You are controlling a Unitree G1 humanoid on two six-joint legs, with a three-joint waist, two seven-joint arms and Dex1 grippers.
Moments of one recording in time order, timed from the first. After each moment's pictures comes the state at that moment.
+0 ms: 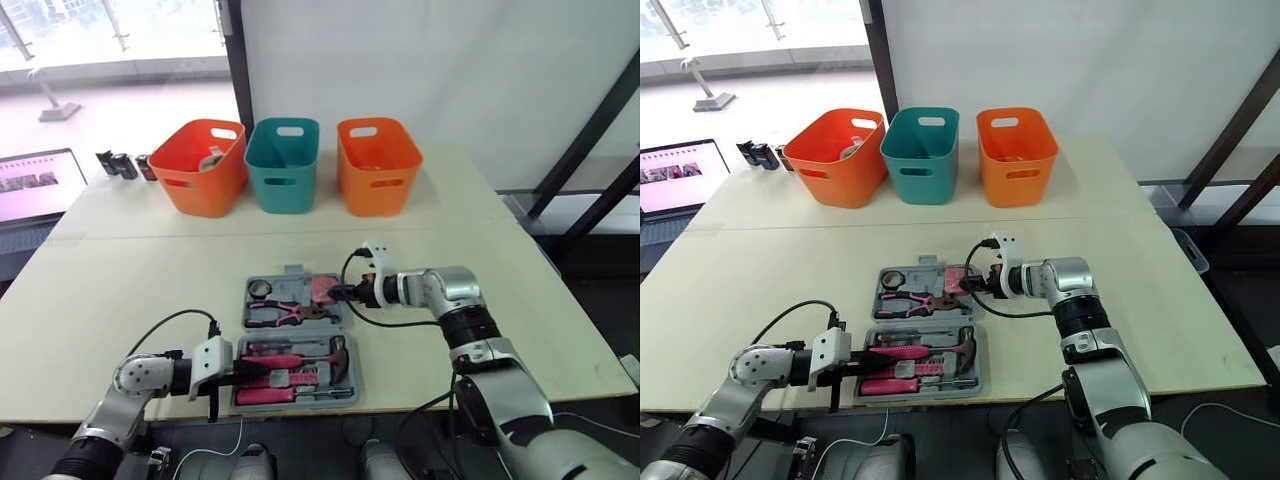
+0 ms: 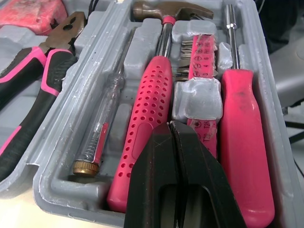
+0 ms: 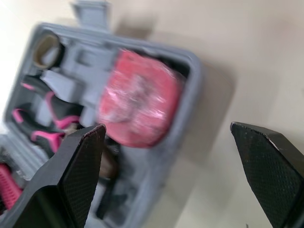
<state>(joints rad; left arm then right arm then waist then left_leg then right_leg) -0.09 0.65 -0.18 0.35 -0.18 -0.36 -1.18 -0.84 -0.21 0.01 0.62 0.29 1.01 0.58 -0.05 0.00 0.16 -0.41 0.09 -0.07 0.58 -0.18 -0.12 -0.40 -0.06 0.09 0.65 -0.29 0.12</state>
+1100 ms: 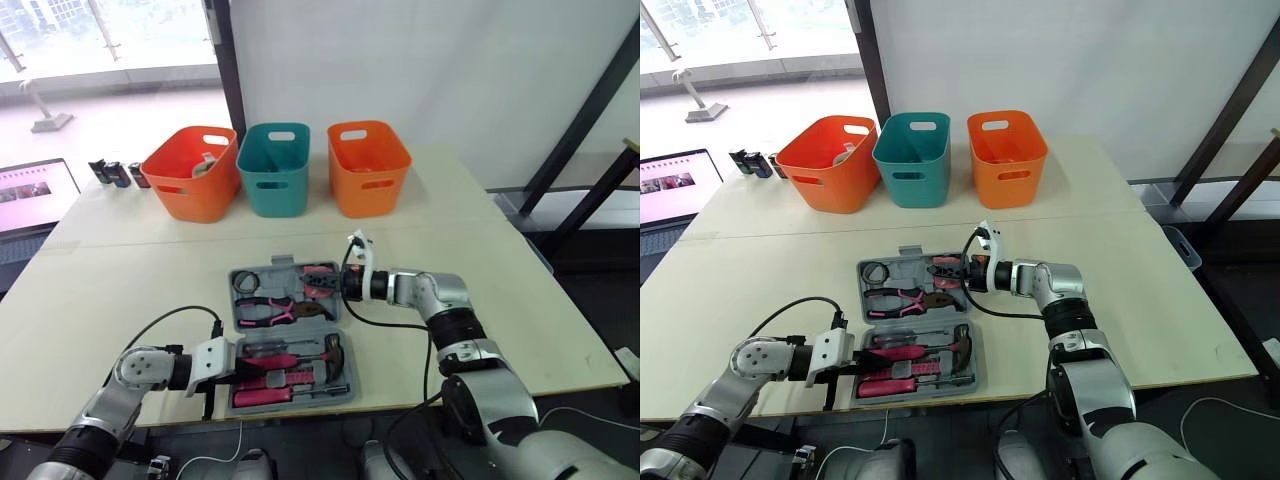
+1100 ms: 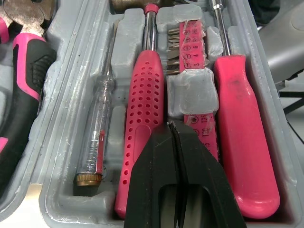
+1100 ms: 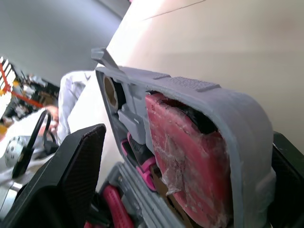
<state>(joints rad) -0.15 0.69 -0.22 0.34 -0.14 -0.35 -1.18 -0.80 -0.16 -0.05 0.59 0.38 0.88 0.90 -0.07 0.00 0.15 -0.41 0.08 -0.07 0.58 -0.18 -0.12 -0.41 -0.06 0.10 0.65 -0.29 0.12</state>
